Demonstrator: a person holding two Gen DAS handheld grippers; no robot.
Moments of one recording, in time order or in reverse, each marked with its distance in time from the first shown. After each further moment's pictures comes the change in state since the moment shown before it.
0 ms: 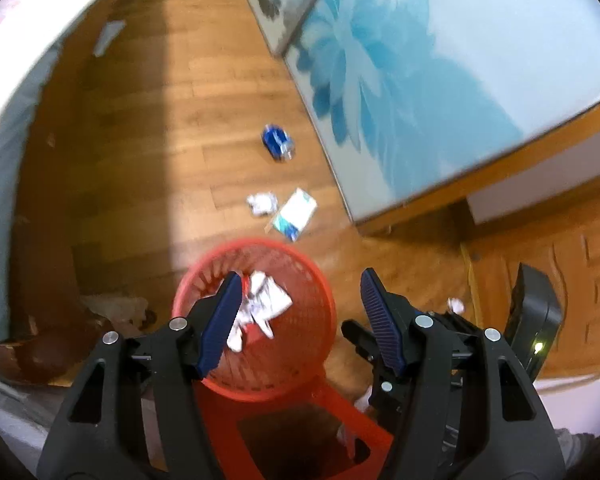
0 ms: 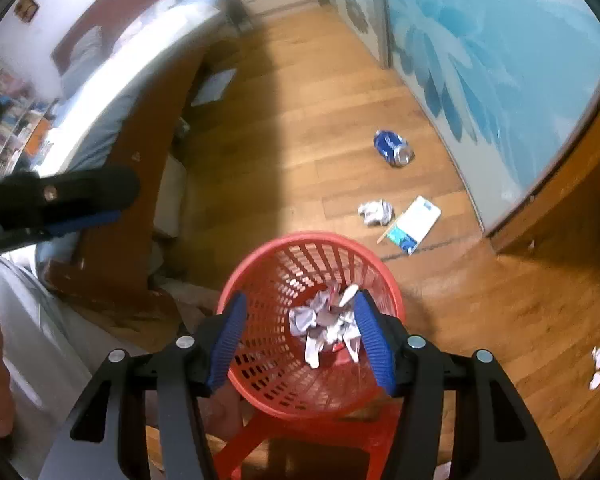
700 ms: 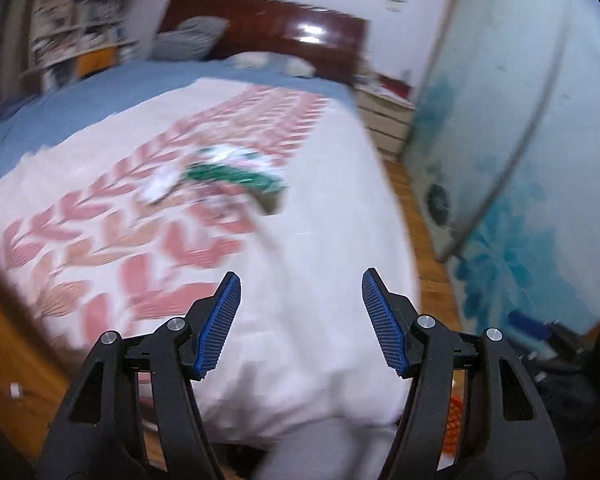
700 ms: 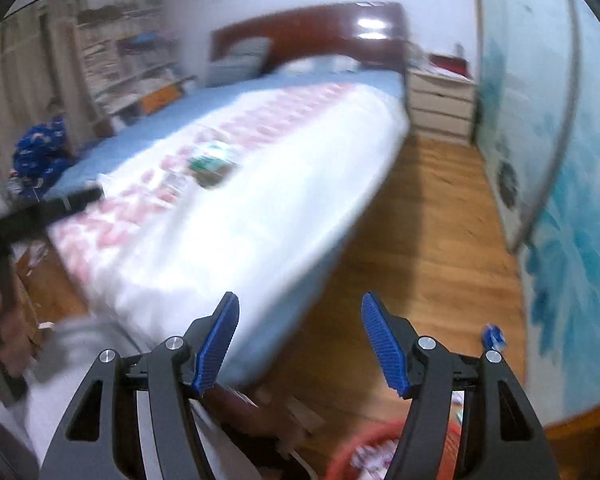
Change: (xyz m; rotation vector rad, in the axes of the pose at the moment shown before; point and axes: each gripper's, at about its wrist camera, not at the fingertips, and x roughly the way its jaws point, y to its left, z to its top) left arm -0.250 0.257 -0.072 -0.304 -0.651 0.414; right arm -0.049 0.312 0.089 -0.470 -0.317 0.249
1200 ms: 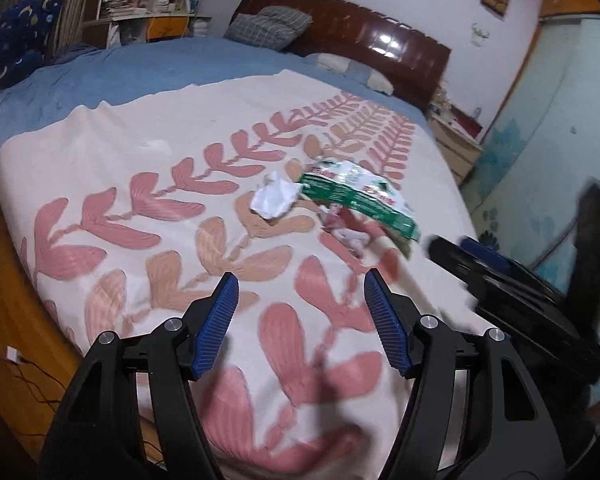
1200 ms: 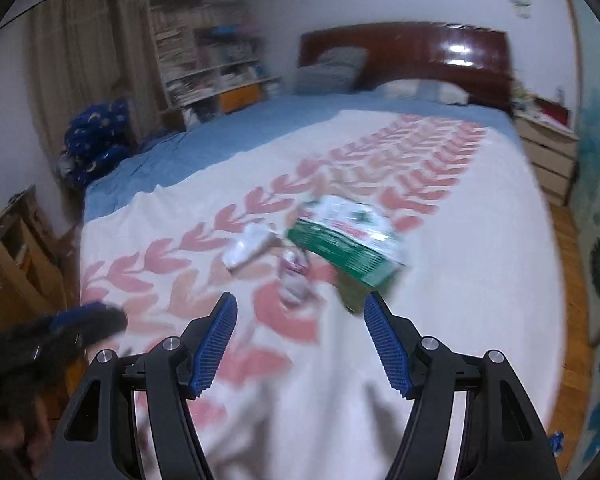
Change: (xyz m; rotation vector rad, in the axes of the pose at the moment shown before) left arm 0.039 0.133 0.033 -0.201 -0.019 0.109; right arm 0.204 0.176 0.134 -0.162 0.008 0.203
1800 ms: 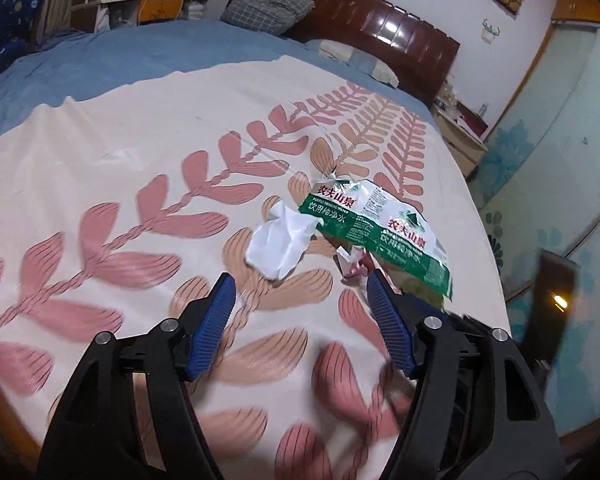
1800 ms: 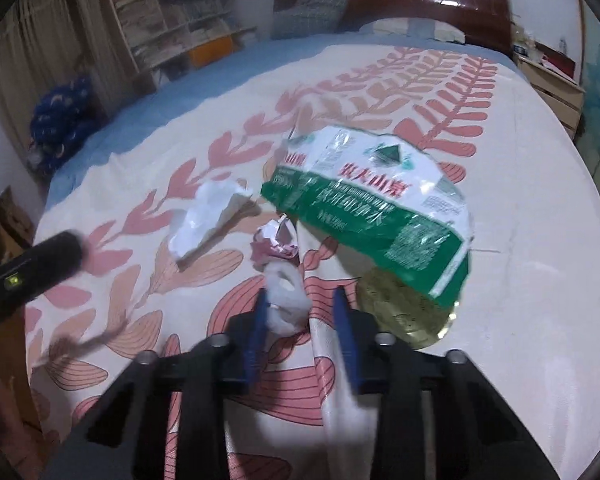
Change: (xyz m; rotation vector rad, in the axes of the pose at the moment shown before) left arm 0.086 0.016 0.056 -0.019 0.063 -0.039; right arm 0.100 -0.020 -0.017 0.098 0.135 -0.046
